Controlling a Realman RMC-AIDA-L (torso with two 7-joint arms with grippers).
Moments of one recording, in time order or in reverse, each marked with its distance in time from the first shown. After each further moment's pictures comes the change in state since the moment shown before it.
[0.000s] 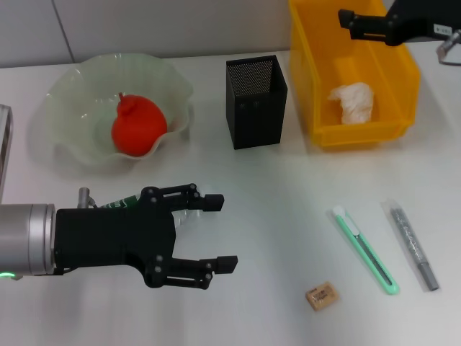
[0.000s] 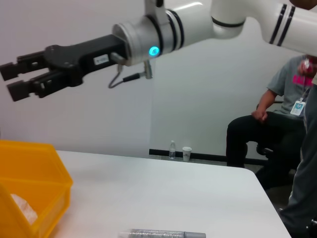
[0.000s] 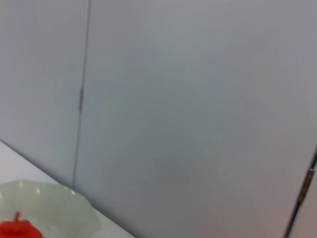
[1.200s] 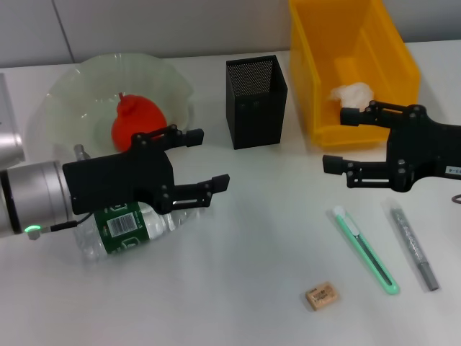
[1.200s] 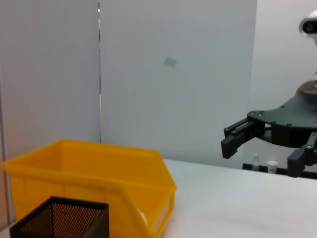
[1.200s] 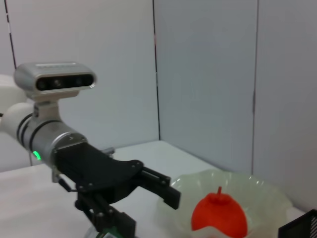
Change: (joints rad) left arm -0.068 -0.003 0.003 -0.147 -0.129 -0.263 0.090; right arm -0.110 -0.003 0.115 0.248 0.274 -0.551 -0.344
